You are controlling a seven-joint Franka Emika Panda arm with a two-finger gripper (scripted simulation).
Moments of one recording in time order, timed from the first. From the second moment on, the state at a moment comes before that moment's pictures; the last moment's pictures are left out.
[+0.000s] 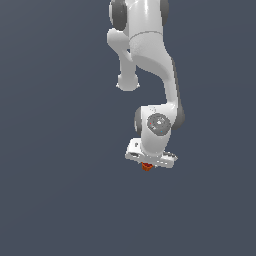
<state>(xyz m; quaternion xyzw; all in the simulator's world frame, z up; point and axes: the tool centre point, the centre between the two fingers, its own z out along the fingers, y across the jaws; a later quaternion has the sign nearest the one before) 0.060 0.089 0.038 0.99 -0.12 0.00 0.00</state>
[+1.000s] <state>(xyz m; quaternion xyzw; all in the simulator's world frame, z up) 0.046 0.064 0.054 0.99 -0.12 0.00 0.00</state>
